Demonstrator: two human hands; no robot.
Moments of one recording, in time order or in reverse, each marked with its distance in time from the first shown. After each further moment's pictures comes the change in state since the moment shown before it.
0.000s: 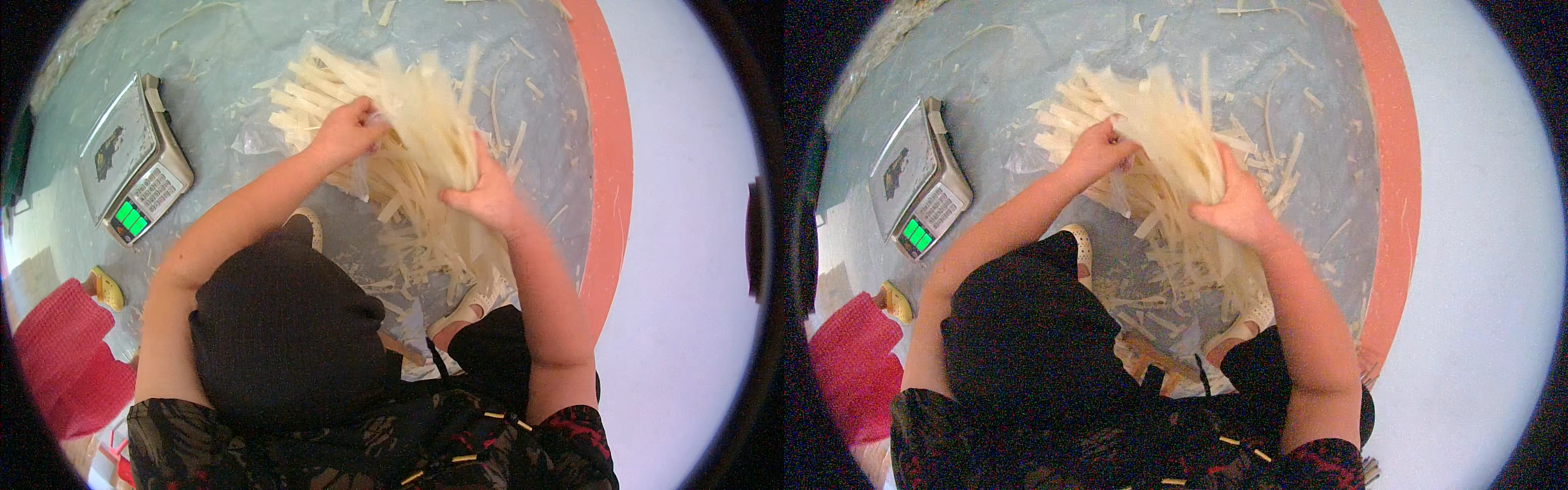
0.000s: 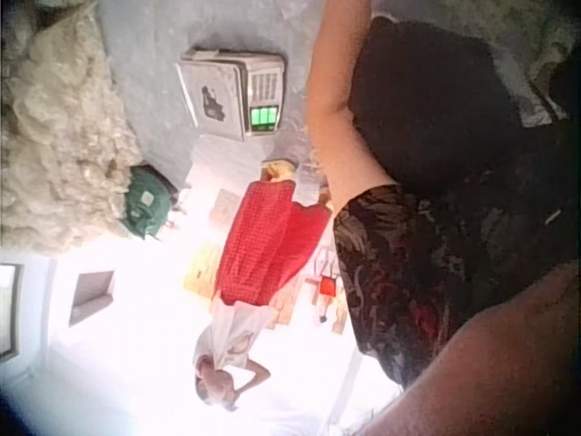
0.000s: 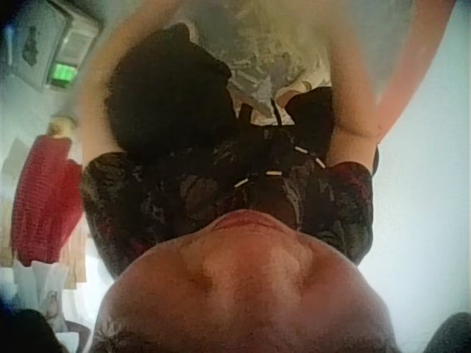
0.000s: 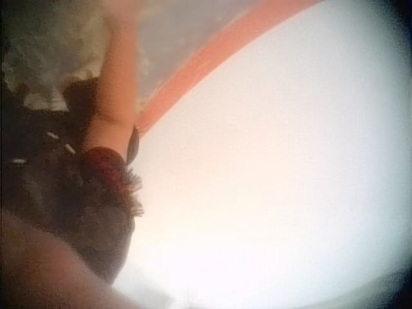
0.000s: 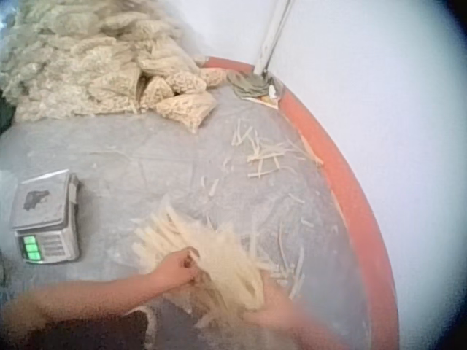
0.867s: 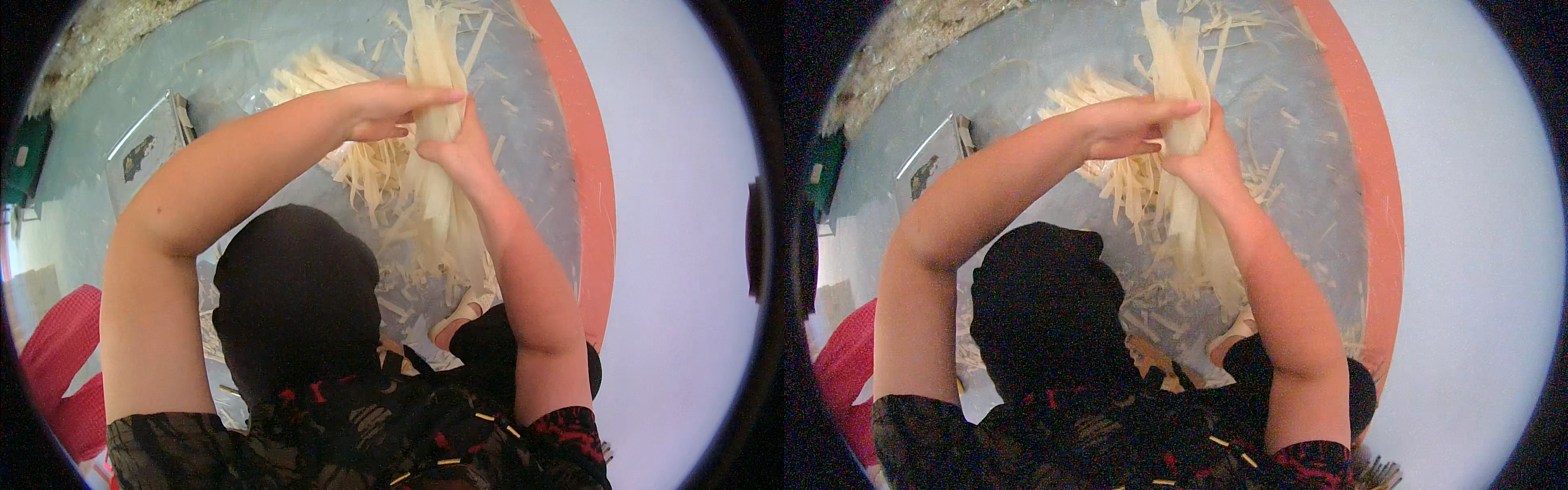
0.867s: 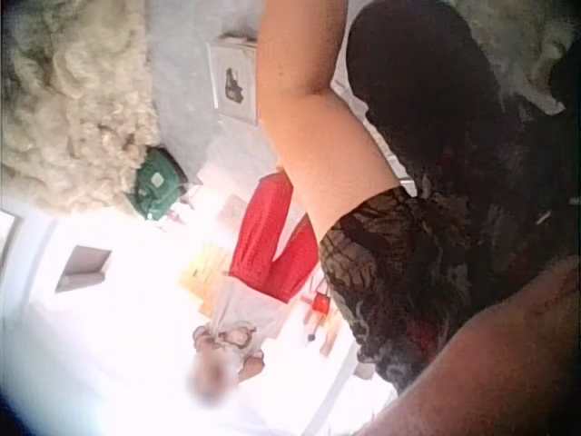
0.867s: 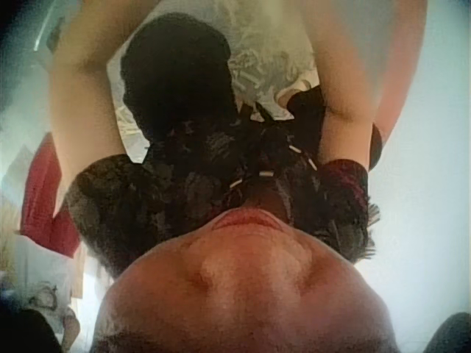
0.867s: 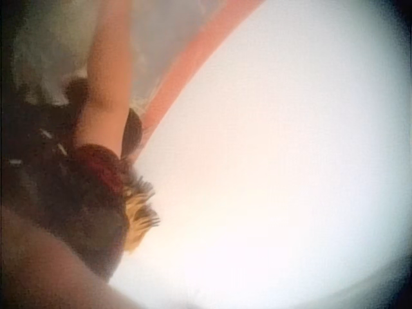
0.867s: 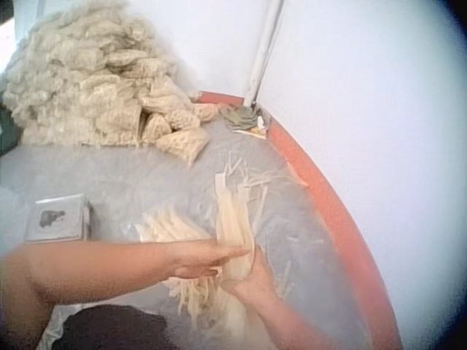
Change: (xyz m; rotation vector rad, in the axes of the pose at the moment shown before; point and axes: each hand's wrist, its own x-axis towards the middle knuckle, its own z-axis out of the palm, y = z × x) left_hand -0.061 0.157 0.001 -0.432 -0.356 0.111; right_hand -0.017 -0.087 -0.002 0.125 0.348 -0.157
